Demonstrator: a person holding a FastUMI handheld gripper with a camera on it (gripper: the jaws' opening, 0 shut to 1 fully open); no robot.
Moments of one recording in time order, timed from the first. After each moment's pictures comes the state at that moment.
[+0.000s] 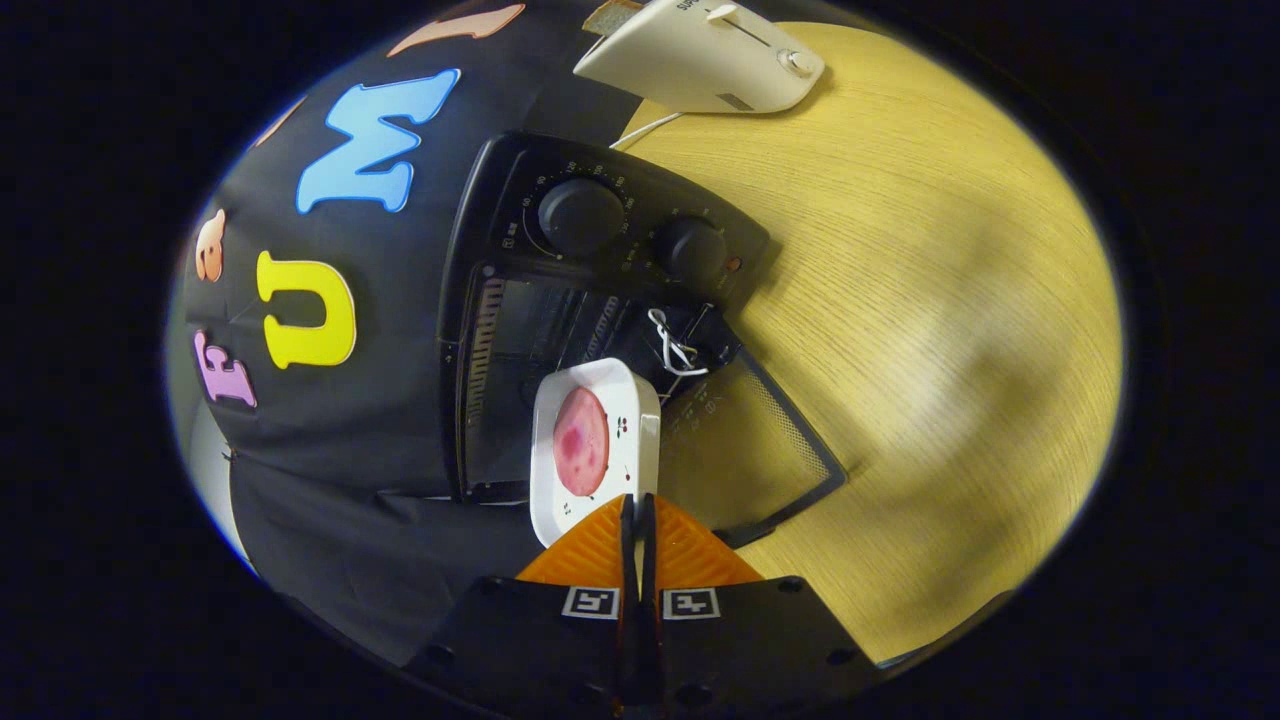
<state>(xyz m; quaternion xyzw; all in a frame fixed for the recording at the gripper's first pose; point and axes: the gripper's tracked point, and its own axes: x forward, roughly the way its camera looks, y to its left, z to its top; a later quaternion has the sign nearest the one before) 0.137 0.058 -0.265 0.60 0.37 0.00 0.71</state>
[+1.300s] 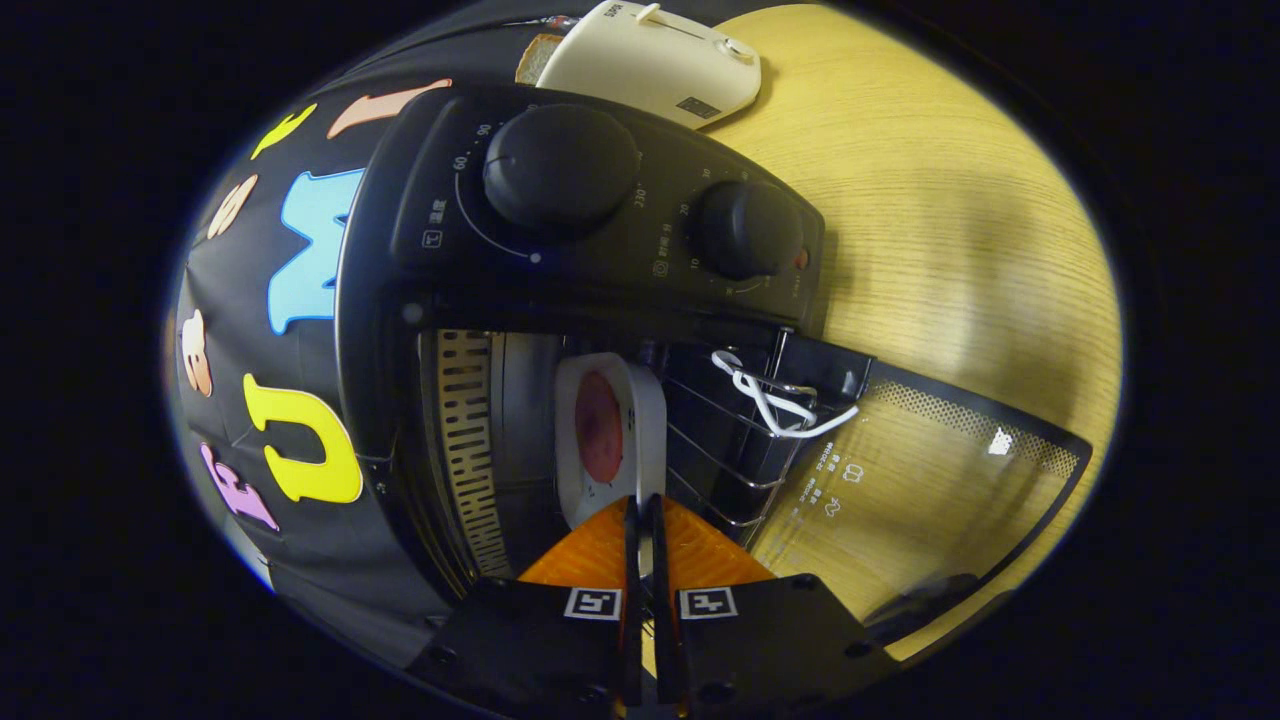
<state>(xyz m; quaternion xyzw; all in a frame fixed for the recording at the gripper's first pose) 0.242 0.077 -0.279 0.67 0.23 -0.12 0.69</state>
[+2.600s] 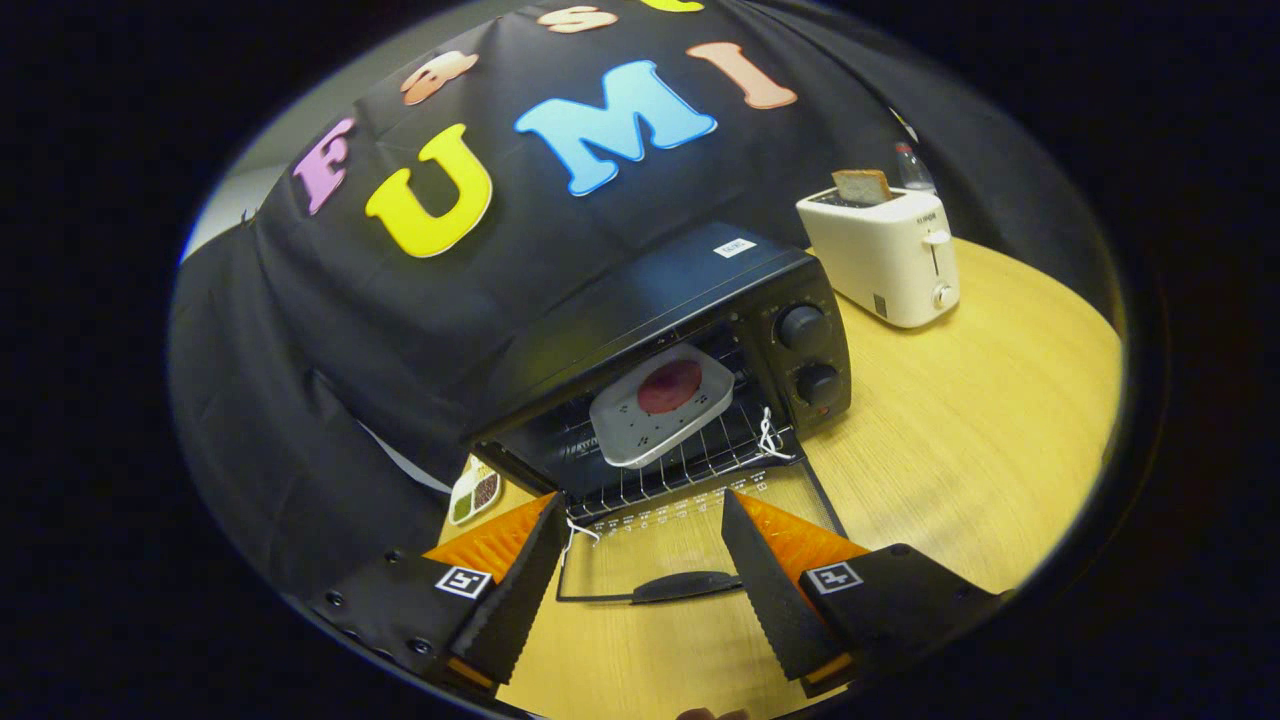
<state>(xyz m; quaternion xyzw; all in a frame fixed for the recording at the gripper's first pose) 0.108 0.081 -0.210 0.27 0.25 0.00 0.93</state>
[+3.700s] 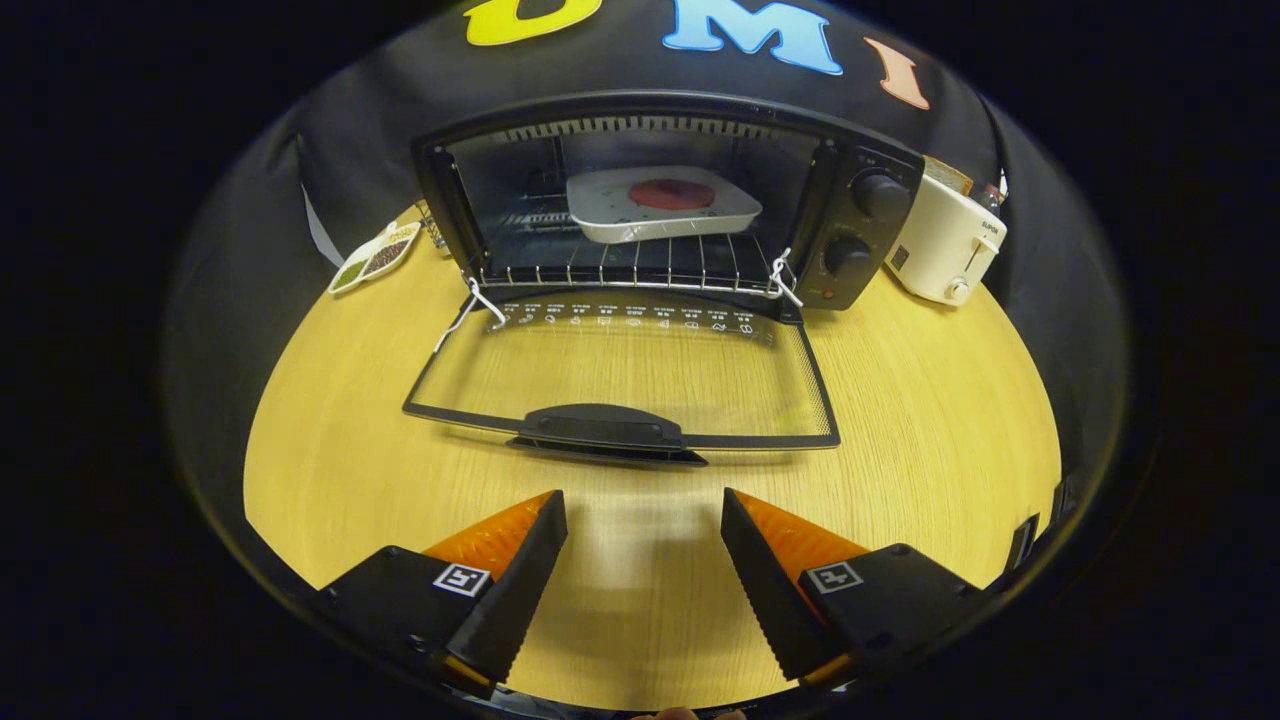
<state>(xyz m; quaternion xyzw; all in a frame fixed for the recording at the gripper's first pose) 0.060 0.095 -0.337 0.03 0.48 -0.02 0.88</state>
